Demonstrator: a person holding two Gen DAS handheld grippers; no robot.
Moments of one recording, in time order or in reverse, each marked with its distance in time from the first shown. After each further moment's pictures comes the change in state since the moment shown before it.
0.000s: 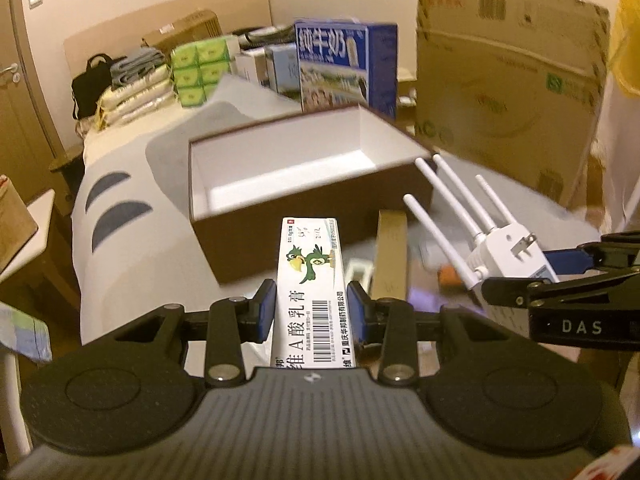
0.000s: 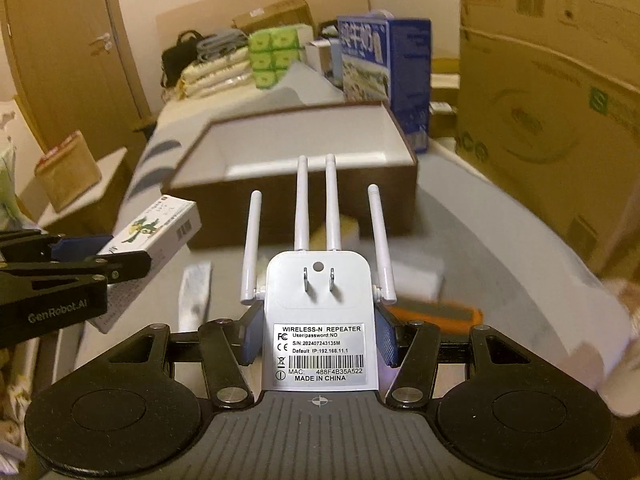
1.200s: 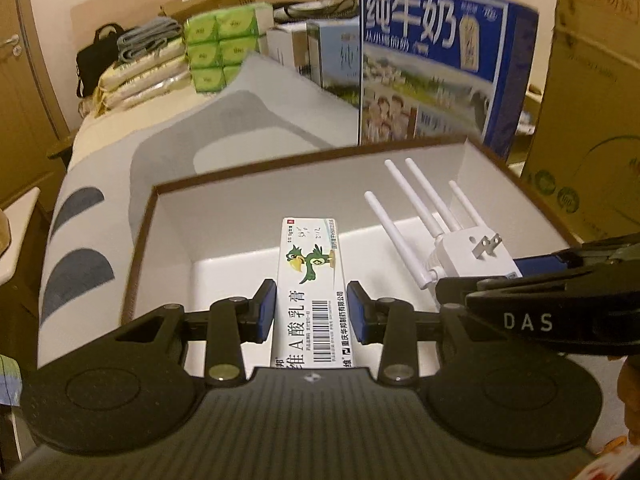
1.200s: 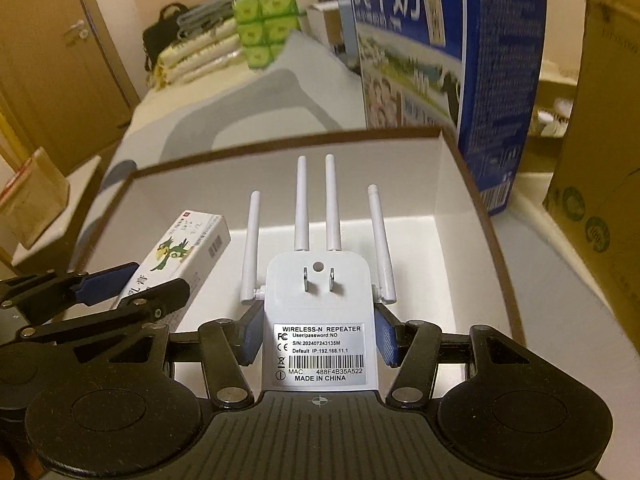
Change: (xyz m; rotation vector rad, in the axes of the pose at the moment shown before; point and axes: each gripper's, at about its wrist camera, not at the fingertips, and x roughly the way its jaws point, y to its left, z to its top) left arm 0.247 0.041 0.124 -0.098 0.079 0.087; right arm 0.253 -0.048 0.170 0.019 0.144 0.071
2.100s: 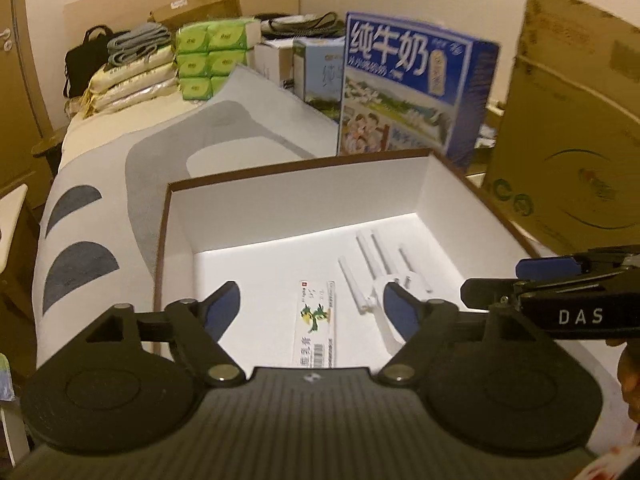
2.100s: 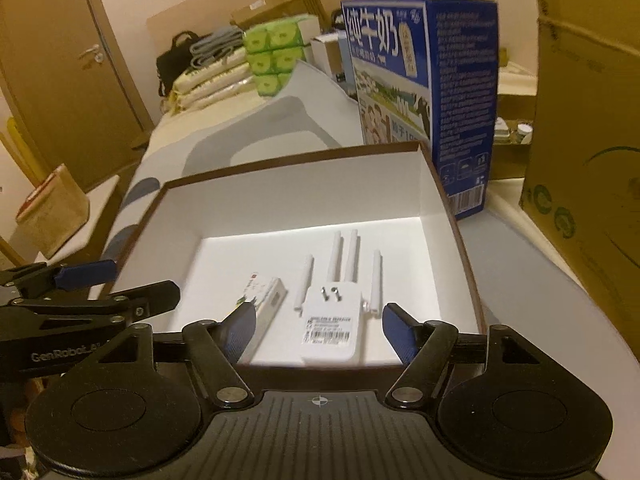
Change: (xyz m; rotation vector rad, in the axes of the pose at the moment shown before) left arm -0.073 0.023 -0.015 -0.009 -0.048 -0.104; right arm -0.080 0.006 -0.037 0.010 -0.101 0.027
